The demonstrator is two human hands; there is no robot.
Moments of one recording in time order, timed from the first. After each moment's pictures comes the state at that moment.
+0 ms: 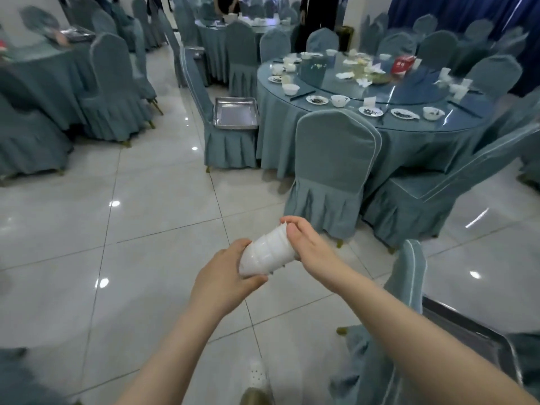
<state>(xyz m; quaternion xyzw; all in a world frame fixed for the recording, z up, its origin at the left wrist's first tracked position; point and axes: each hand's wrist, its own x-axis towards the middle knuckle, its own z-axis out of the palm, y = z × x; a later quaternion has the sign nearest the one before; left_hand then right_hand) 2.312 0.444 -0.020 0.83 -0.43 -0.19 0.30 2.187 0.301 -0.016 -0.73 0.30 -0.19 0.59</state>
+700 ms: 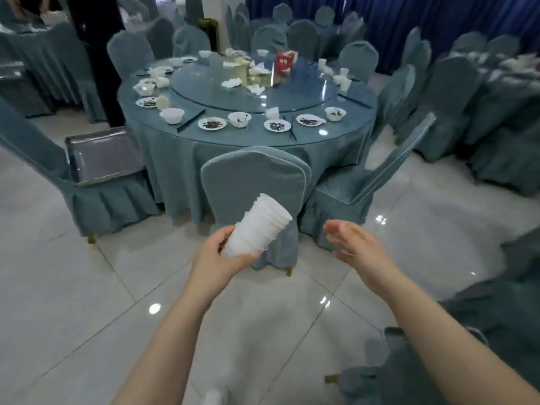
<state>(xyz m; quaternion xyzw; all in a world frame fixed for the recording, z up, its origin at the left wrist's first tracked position) 2.461 0.029 -0.019 0.62 -0.48 -0.41 0.46 2.198 -0.035 -0.021 -0.51 0.54 -0.40 0.54</state>
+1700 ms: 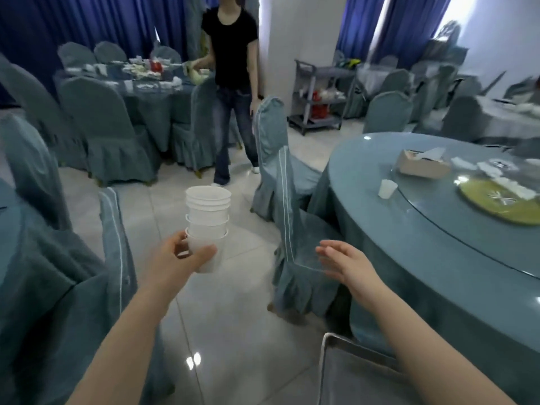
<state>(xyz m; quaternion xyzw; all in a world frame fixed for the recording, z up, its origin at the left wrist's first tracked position) 1.943 -0.484 0.025 0.28 -0.72 -0.61 0.19 1.772 -0.215 -0.006 -0.08 0.74 -0.64 0.20</state>
